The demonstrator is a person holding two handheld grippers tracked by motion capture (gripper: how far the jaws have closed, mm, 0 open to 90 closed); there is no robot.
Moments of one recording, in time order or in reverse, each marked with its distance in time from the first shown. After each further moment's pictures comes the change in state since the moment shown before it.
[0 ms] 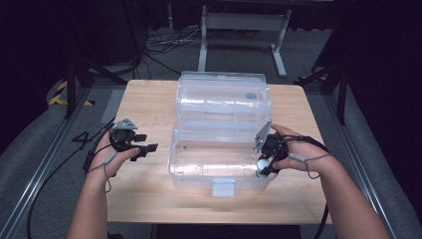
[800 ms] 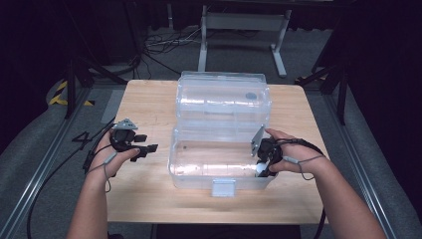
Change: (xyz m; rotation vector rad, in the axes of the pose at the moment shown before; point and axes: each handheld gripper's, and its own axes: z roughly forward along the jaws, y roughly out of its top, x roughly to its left) left arm 0.000 0.000 0.001 0.011 -0.006 0.003; right arm -0.003 0.002 0.021 0.068 0.026 -0.004
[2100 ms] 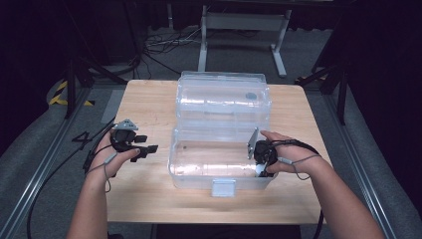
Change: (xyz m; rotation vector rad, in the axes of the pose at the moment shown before) left arm 0.000 -0.001 0.001 0.008 -0.006 -0.001; right arm -0.002 0.007 0.011 0.070 -0.009 -0.019
